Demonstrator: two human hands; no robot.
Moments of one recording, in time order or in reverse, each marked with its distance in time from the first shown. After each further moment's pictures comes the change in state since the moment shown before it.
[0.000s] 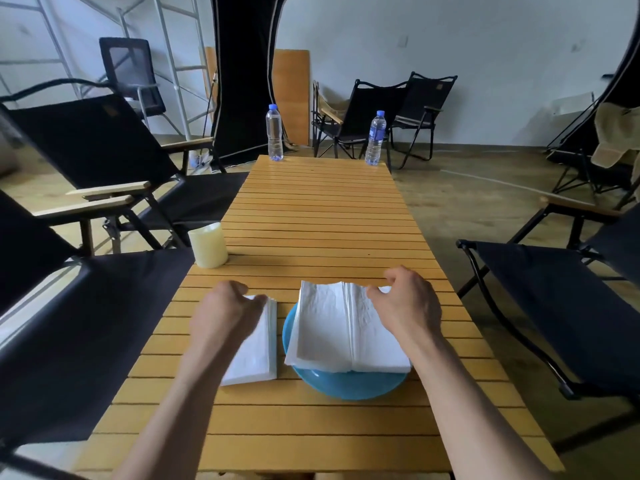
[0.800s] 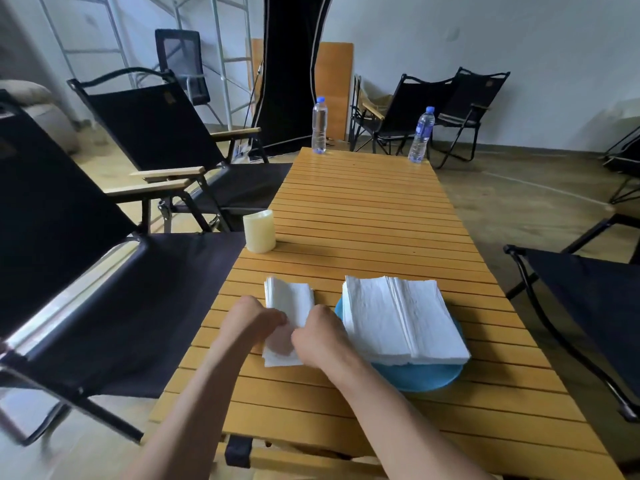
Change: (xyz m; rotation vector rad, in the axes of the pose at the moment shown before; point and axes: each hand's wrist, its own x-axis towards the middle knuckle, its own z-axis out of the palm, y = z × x) left_hand 0.023 -0.071 -0.007 -0.111 -0.258 -0.287; right_hand -0.090 -0.110 0.098 0.141 -0.613 -0.037
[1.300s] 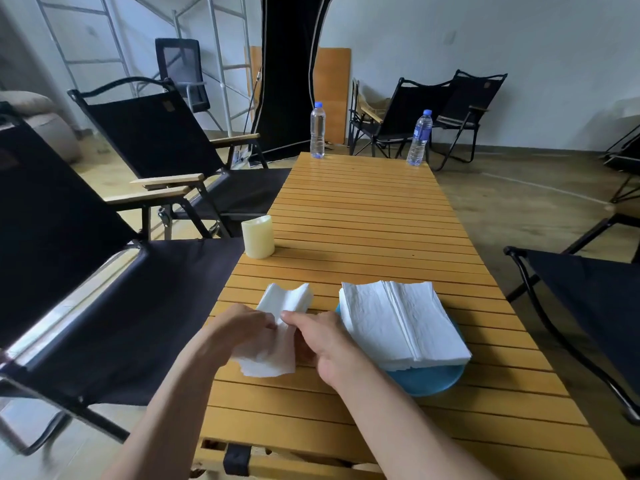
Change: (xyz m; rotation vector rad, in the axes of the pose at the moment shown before) left_hand -0.025 0.008 -0.026 0.030 -0.091 -0.059; right_hand 0.020 0.005 0.012 0.824 -0.097 0.199
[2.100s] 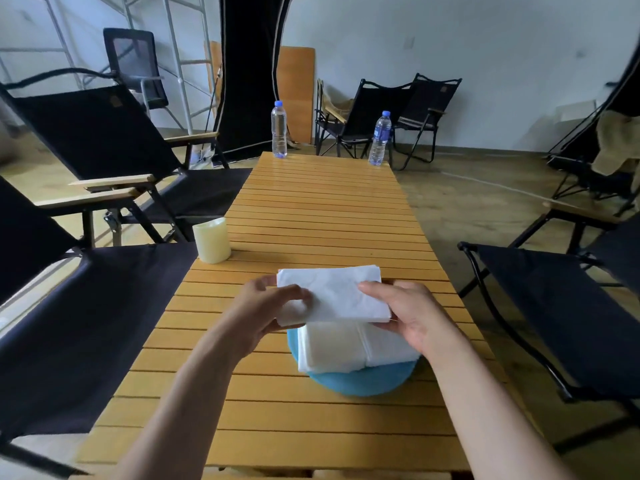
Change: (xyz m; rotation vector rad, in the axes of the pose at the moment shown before) left_hand -0.030 0.068 0.056 -0.684 -0.310 0.290; right_hand -0.011 -0.050 -0.178 0.057 0.151 -0.223
